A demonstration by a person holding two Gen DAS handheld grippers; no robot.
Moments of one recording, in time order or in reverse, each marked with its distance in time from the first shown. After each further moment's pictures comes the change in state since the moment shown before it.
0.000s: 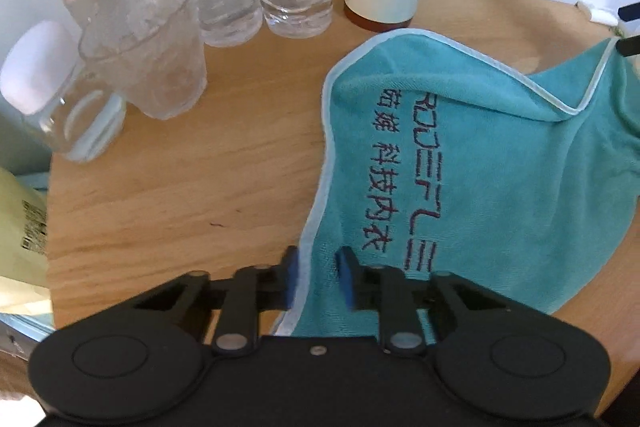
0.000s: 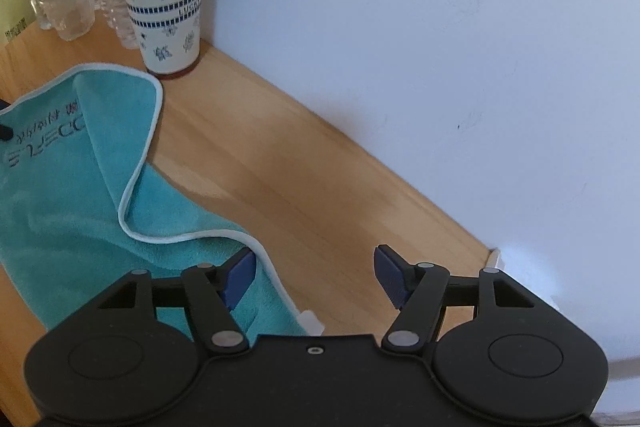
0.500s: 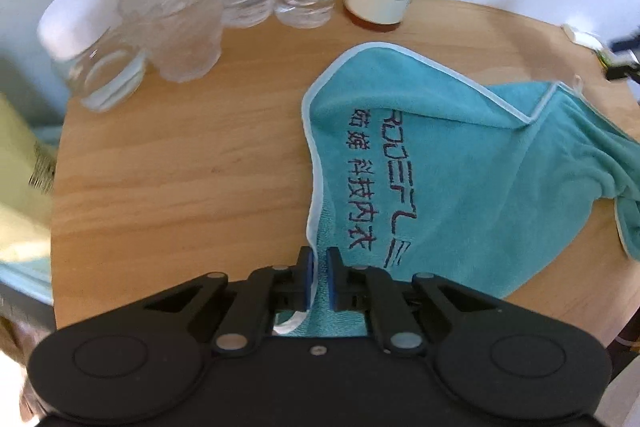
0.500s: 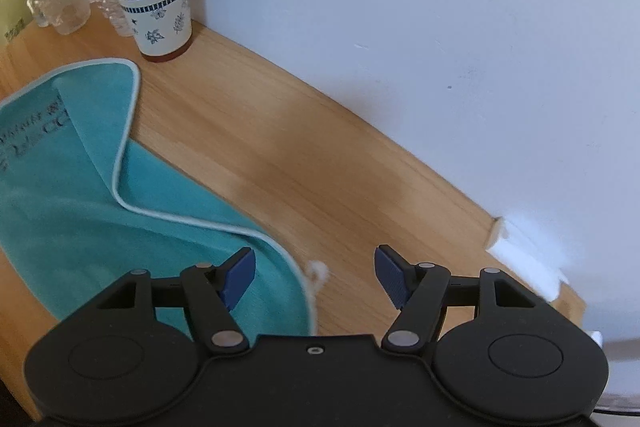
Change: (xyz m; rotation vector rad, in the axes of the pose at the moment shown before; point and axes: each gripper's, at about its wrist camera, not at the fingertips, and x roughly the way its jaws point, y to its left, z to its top) left arm -0.045 0.003 -0.029 -0.115 0.008 -0.050; right arm -0.004 -0.017 -0.018 0.044 0.024 0.032
